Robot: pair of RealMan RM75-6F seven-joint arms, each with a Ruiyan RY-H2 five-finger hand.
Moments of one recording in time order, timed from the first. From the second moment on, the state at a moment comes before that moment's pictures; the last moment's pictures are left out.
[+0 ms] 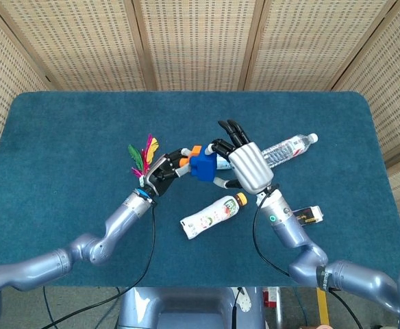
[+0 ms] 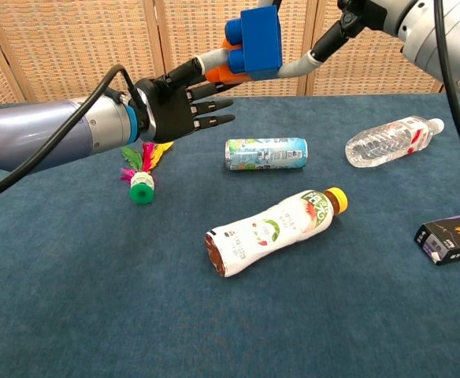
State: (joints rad) left arm -0.84 -1.73 -0.52 -1.30 1.20 0.57 -1.41; right arm 0.80 -1.54 0.32 -1.41 -1.48 1.23 0.01
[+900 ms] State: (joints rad) left arm -0.80 -1.64 -0.53 -1.27 1.21 0.56 -1.42; right arm 0.76 -1.44 0.29 -1.42 -1.55 1.31 0.08
